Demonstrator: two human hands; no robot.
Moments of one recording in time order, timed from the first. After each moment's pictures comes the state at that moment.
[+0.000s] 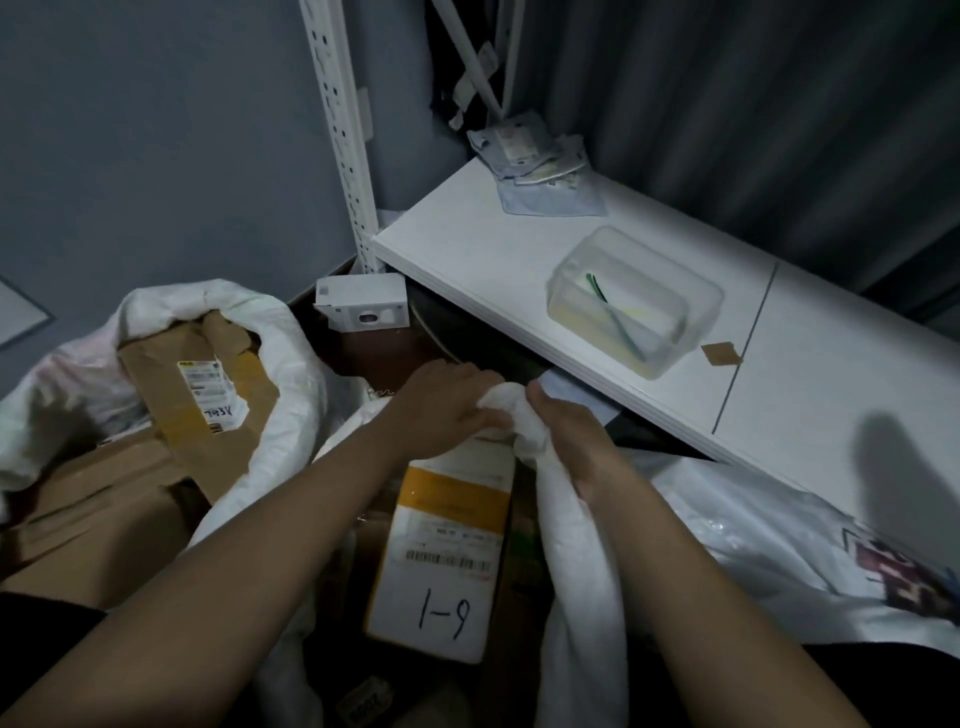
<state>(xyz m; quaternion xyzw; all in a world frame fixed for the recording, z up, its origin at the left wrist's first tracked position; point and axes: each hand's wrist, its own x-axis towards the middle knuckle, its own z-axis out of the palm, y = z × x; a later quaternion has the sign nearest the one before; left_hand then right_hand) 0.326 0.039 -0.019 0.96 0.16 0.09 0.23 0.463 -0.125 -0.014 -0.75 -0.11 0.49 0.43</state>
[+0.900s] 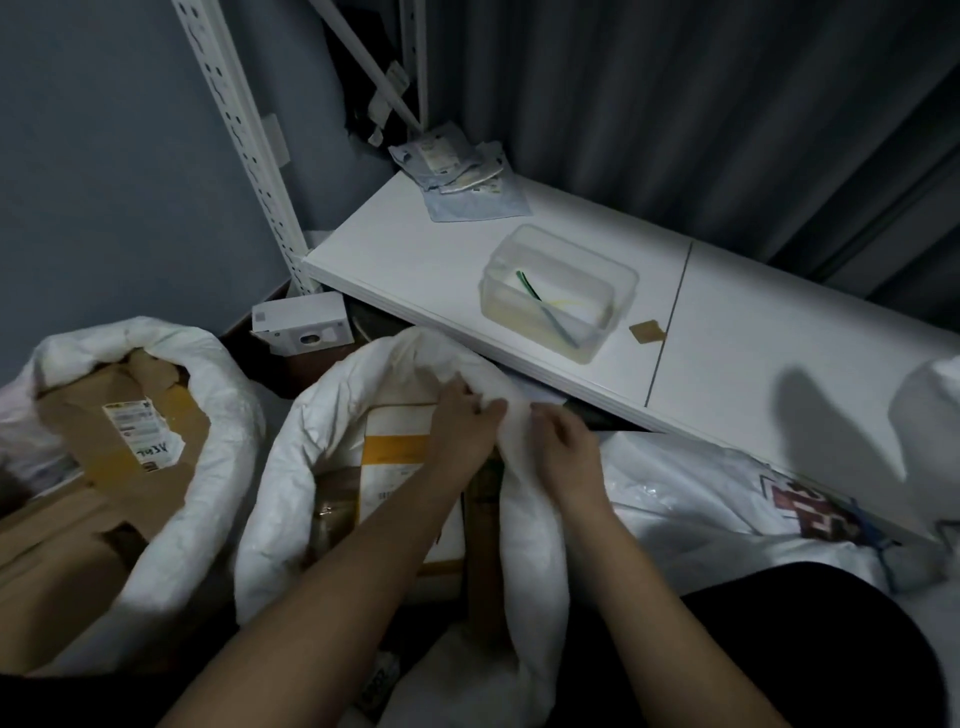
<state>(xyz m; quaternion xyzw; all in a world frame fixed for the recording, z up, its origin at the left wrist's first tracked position) 0.404 -0.065 -0.005 0.65 0.46 0.15 0.58 0.474 -0.165 -0.017 -0.78 -0.20 0.23 0.54</state>
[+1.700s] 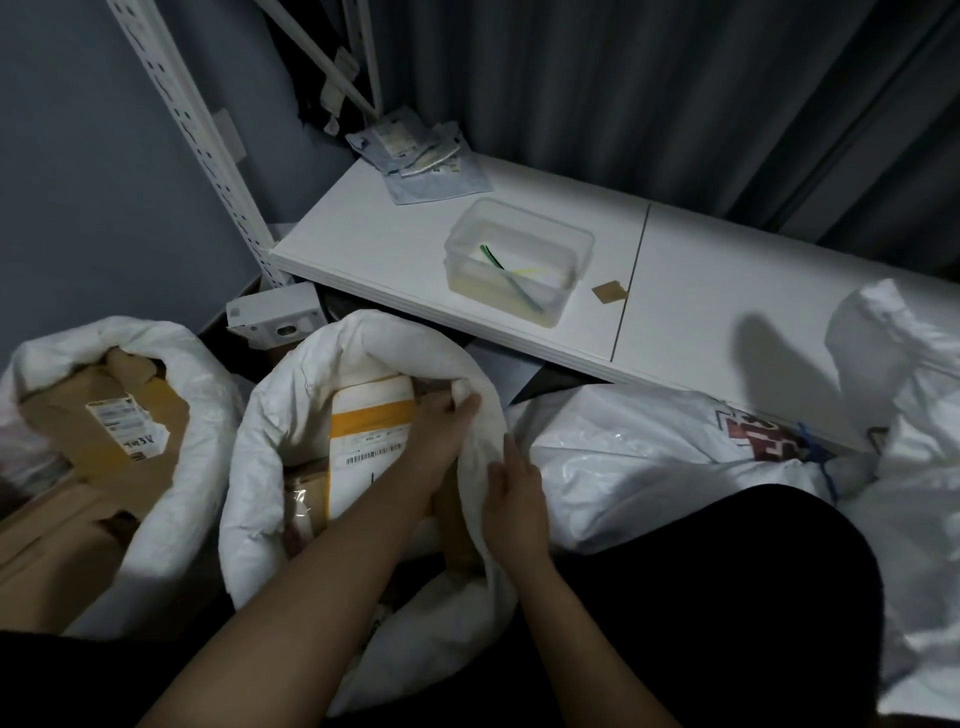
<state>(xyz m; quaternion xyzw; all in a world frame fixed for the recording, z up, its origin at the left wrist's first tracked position) 0.382 -0.109 -0.004 0.67 0.46 0.09 0.58 0.390 -0.226 -0.058 -0.87 -0.21 0.18 0.41</state>
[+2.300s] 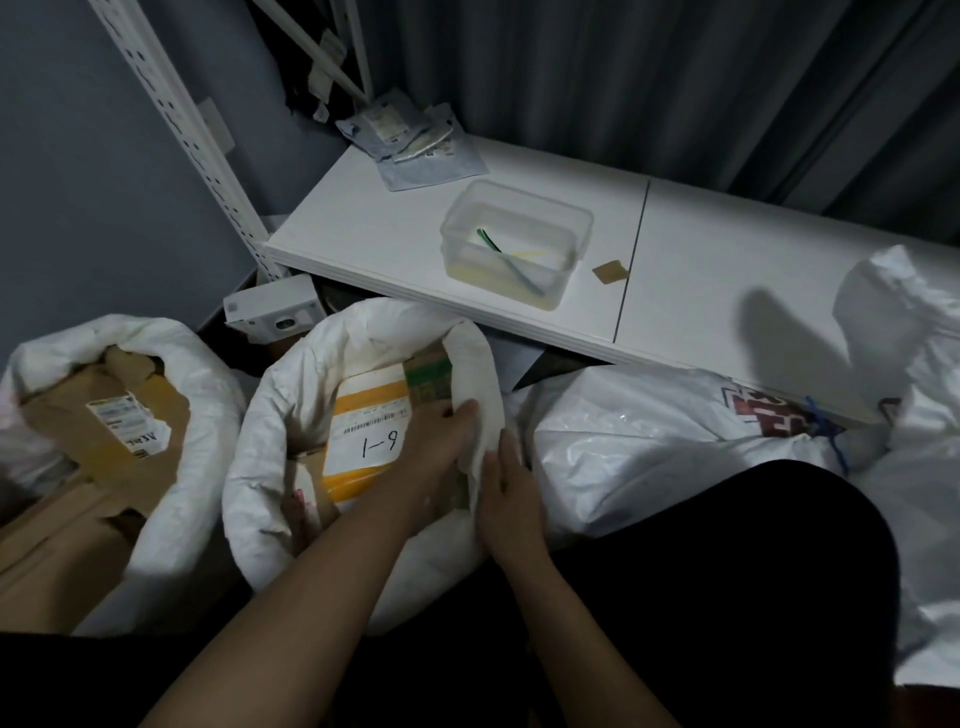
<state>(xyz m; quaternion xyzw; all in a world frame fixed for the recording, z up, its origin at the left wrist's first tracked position) 0.366 -0.118 -0.006 0.64 0.49 0.03 0.60 0.374 -0.224 -0.061 -0.84 -0.18 0.22 0.46</state>
